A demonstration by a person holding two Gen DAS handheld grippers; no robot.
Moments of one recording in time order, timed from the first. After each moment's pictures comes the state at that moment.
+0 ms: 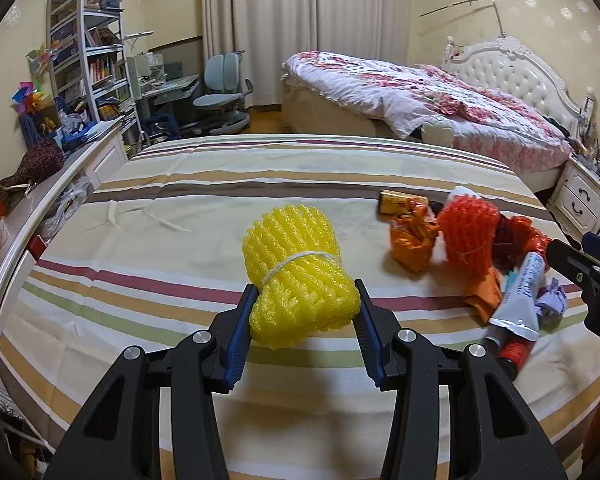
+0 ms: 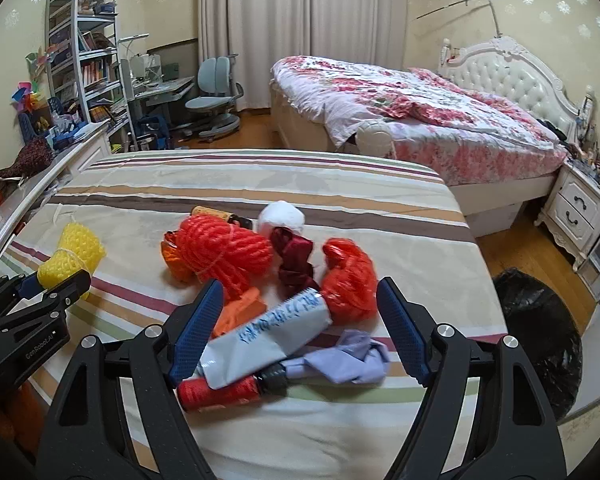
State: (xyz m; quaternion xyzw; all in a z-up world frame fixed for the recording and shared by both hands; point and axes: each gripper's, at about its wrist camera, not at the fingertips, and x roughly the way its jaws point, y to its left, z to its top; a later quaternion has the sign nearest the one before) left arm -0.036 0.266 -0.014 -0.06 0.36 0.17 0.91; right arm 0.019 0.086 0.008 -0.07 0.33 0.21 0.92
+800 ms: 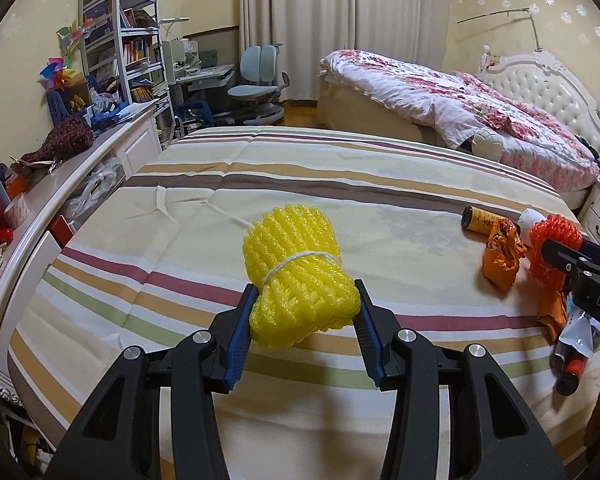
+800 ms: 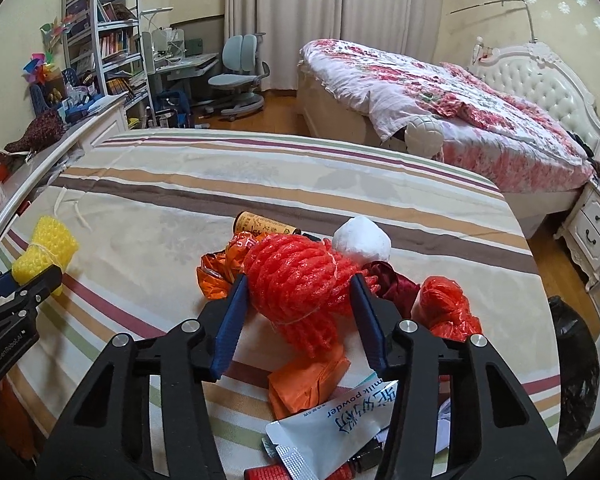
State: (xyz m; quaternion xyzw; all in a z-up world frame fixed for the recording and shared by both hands) left arm -0.046 0.328 -0.023 -0.08 0.36 0.21 0.91; right arm 0.041 0.153 -0.002 -0.10 0.35 0.24 0.90
